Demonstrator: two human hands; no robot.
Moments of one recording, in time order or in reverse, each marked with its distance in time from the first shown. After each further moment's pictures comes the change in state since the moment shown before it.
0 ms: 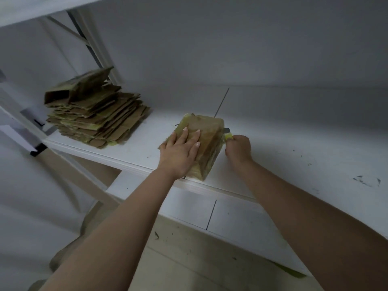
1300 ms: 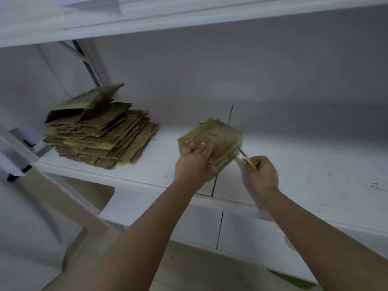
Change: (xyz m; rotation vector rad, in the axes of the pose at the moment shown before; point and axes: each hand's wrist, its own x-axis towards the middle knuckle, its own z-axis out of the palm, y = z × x) left_hand 0.020 -0.053 -0.012 0.128 0.116 0.228; right_hand -0.041 0.008 0.020 -0.132 0.228 -0.047
